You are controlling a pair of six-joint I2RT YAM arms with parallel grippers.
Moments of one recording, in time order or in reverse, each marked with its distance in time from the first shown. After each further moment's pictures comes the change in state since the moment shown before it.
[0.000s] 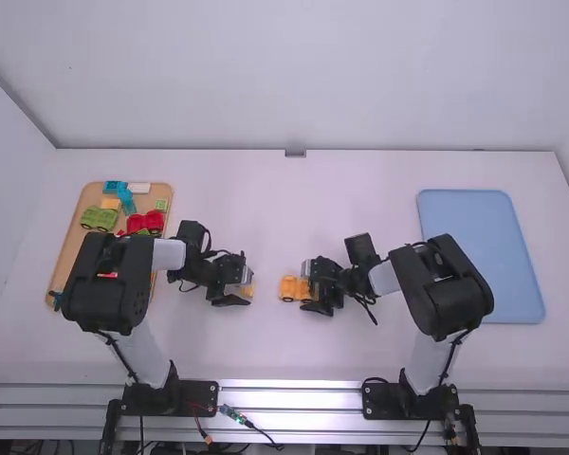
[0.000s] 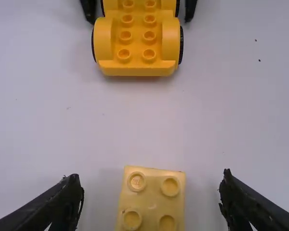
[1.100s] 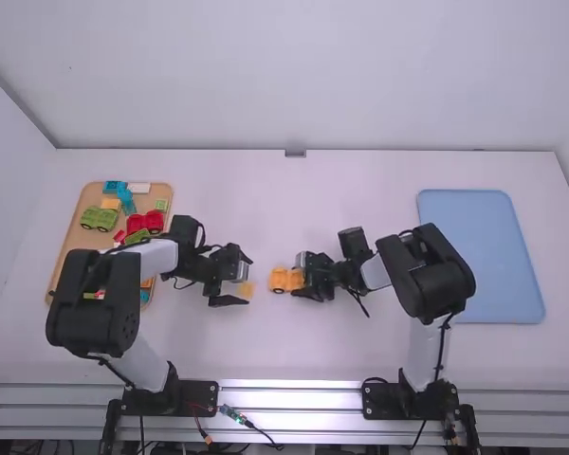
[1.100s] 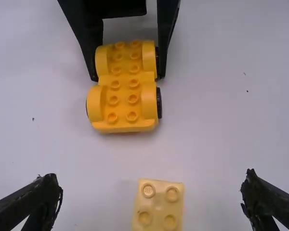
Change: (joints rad) left arm 0.011 -0.130 0.000 -0.079 0.045 0.005; right arm 0.029 0.122 0.060 0.183 -0.073 0.091
